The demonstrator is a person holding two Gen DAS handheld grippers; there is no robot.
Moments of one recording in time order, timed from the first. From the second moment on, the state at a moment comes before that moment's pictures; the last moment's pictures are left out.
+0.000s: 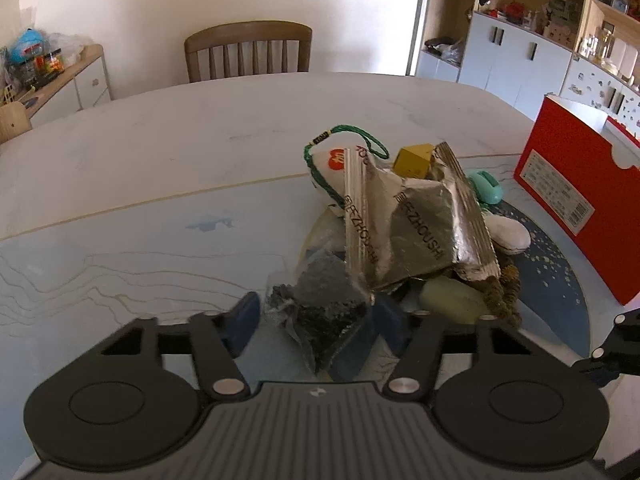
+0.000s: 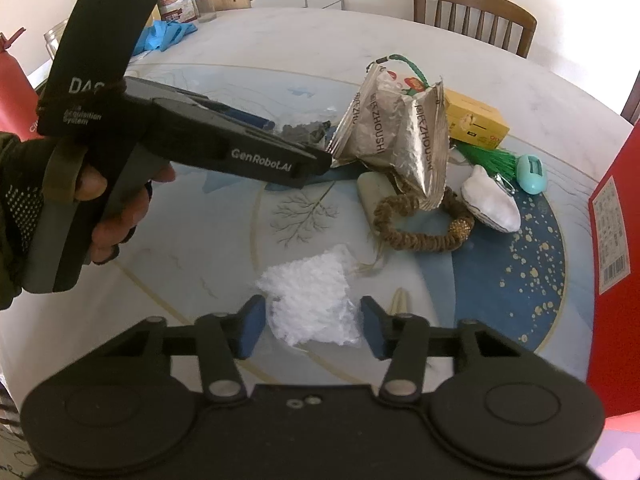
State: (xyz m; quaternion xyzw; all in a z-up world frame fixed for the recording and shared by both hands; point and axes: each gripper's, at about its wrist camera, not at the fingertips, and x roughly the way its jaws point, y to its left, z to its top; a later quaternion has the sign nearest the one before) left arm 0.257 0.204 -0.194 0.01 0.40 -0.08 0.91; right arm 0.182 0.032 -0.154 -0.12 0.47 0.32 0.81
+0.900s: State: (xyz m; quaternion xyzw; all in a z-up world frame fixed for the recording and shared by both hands) left arm 0.209 0.183 -0.150 0.00 0.40 -0.07 0.91; right arm 0.170 -0.009 -0.115 -0.06 0.44 0.31 0.84
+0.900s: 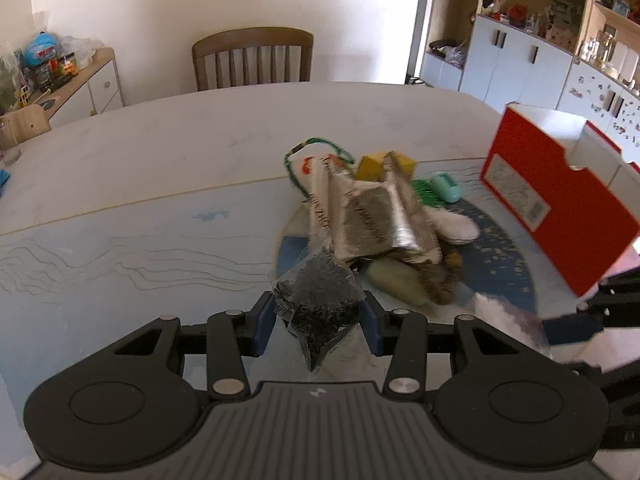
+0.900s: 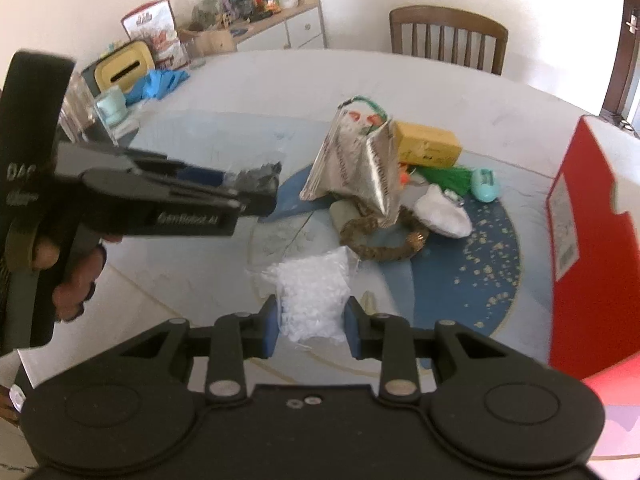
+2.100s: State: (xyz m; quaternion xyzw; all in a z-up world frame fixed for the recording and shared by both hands) left arm 0.199 0.008 -0.044 0.06 0.33 -0.19 0.92; right arm 0.169 -0.191 -0.024 0.00 0.34 0.14 0.93
